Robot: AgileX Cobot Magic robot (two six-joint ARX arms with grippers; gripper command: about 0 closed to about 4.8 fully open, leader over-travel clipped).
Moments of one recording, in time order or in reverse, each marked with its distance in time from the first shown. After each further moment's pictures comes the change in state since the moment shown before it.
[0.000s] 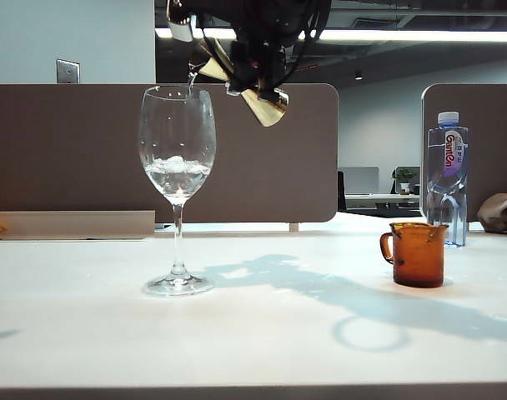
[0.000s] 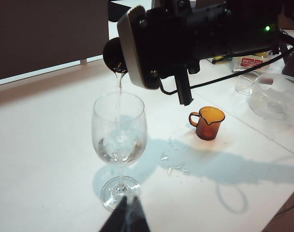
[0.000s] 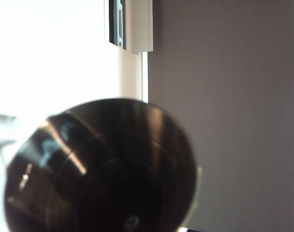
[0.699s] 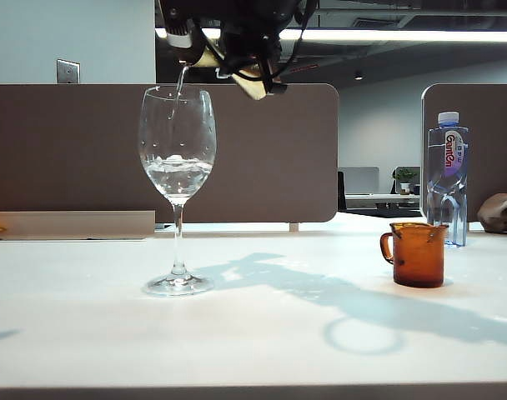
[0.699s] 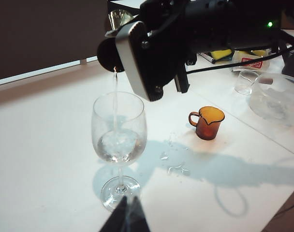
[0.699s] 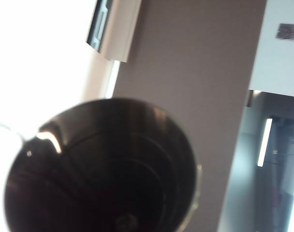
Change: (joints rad) left arm 0.000 0.000 0.000 0.000 0.000 0.000; right arm 0.021 0.000 0.000 0.093 -0.001 -0.315
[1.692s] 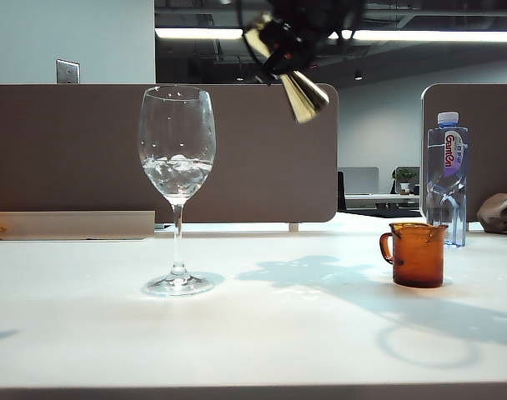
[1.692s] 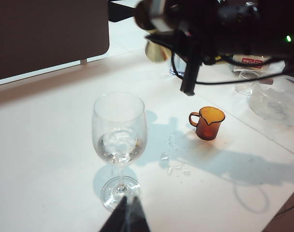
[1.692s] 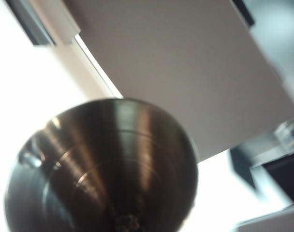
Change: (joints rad) left arm 0.000 0.000 0.000 0.000 0.000 0.000; right arm -0.062 -0.124 -0.232 0.193 0.142 0.841
